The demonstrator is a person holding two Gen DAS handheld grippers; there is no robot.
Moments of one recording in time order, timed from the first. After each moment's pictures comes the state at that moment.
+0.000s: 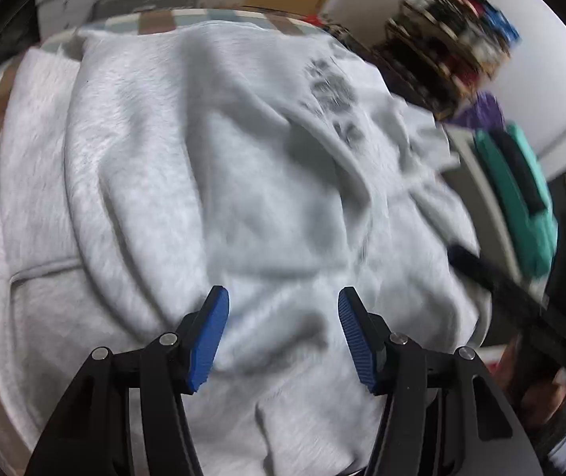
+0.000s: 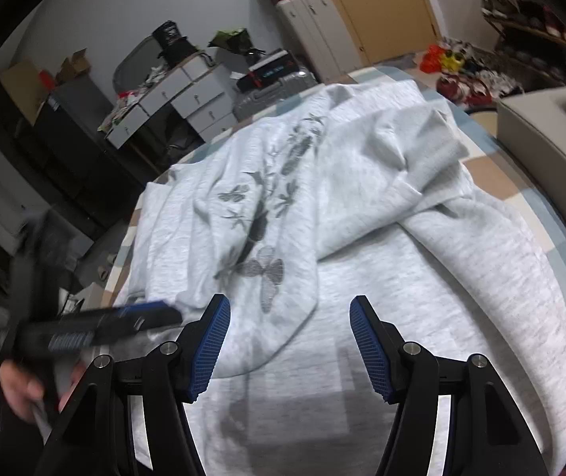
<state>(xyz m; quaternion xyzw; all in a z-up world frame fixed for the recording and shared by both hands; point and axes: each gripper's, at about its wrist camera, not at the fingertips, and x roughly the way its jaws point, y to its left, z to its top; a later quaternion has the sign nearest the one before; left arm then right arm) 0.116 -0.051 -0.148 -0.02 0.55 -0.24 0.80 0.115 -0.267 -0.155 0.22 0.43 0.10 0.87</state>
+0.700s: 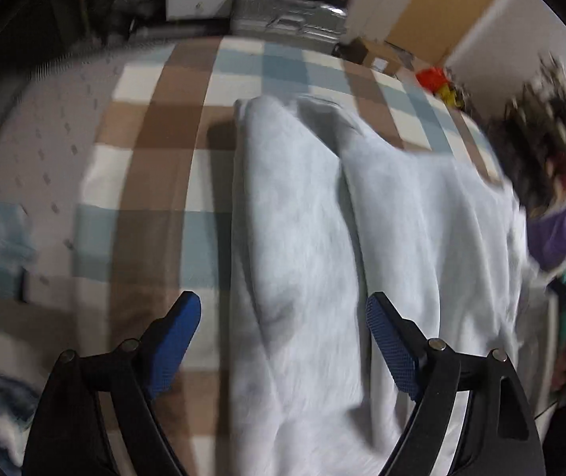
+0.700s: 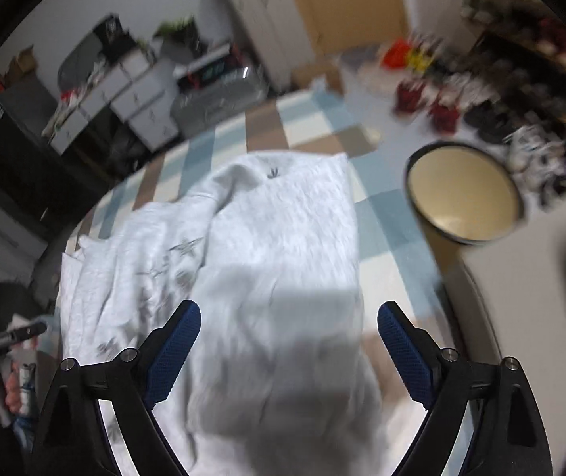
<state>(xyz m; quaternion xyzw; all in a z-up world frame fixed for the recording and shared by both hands) 0.281 0.110 -0.134 -0.13 0.57 -0.05 0.81 0.292 -0.374 -0.143 0.18 0.50 0.04 0.84</state>
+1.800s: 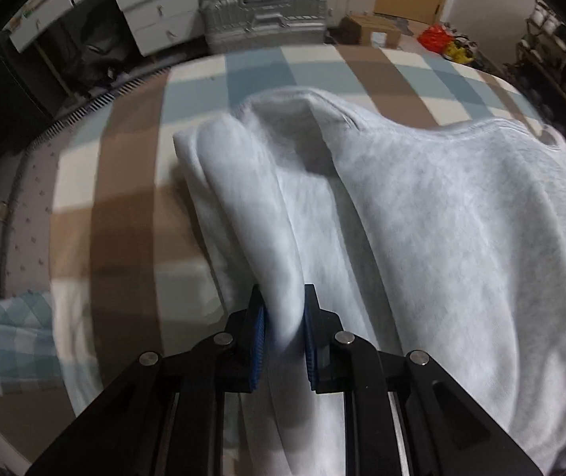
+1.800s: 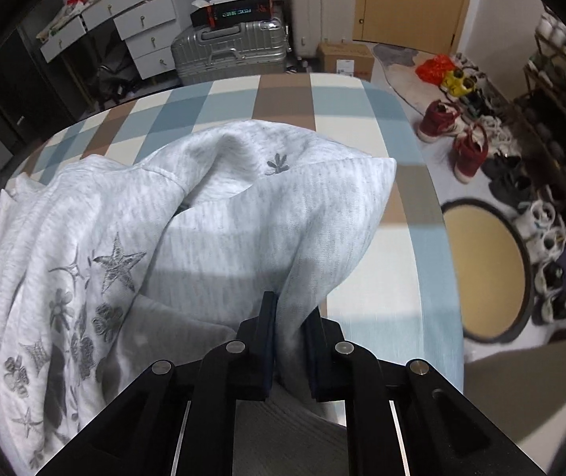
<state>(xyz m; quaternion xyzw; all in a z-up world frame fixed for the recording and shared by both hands) 0.402 0.036 -0.184 0.05 0.56 -0.02 0.82 0.406 -0.318 -0.177 0.00 0.55 0.04 0.84</state>
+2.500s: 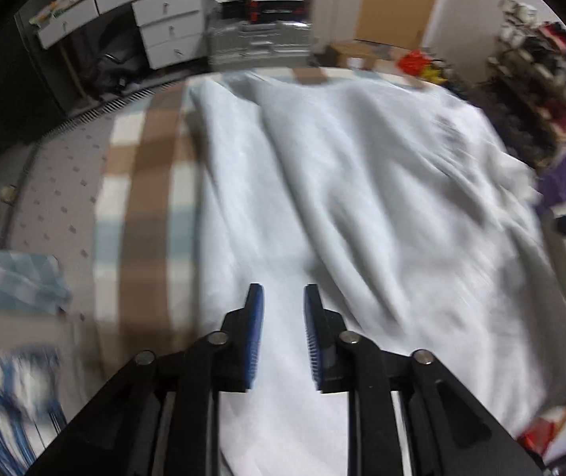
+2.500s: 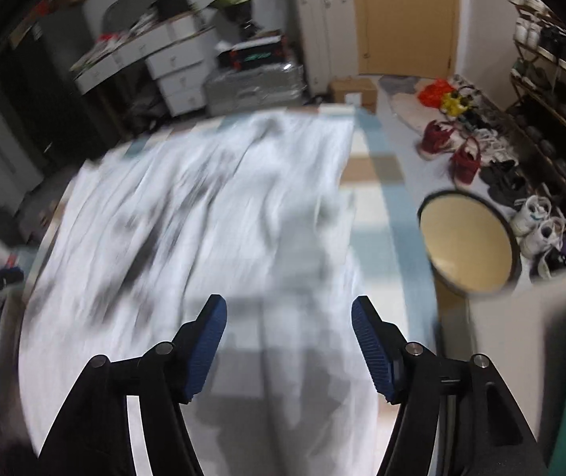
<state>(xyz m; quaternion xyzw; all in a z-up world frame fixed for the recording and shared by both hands) 0.211 0.007 -0.110 0.00 0.53 -0.06 0.85 0.244 -0.325 -0.113 0.04 0.48 0.08 0.87</state>
